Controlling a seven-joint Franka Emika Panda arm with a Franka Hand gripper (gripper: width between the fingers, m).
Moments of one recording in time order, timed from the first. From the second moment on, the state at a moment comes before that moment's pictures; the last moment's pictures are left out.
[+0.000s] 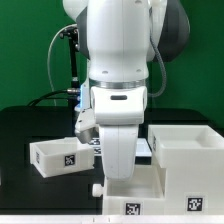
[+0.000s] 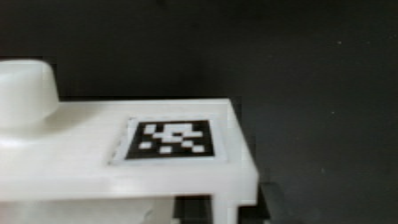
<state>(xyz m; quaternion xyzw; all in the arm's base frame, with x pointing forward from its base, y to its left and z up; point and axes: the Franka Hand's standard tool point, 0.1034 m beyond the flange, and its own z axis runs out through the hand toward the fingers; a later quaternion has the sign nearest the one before) 0.552 -0.005 0.031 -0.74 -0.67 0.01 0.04</state>
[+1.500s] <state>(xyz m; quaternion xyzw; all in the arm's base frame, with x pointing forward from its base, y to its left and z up) 0.554 -0.013 0.023 -0.73 -0.68 -0.06 -0.04</state>
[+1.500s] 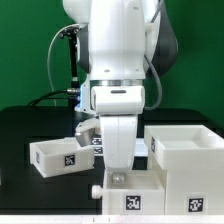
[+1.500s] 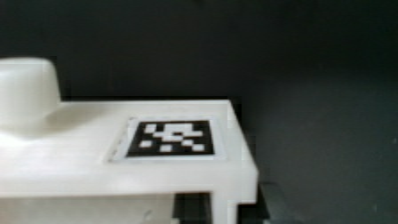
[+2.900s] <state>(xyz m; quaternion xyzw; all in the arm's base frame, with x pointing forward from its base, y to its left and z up) 0.560 -0.008 0.029 -0.72 -0.68 -0.12 -0.08</state>
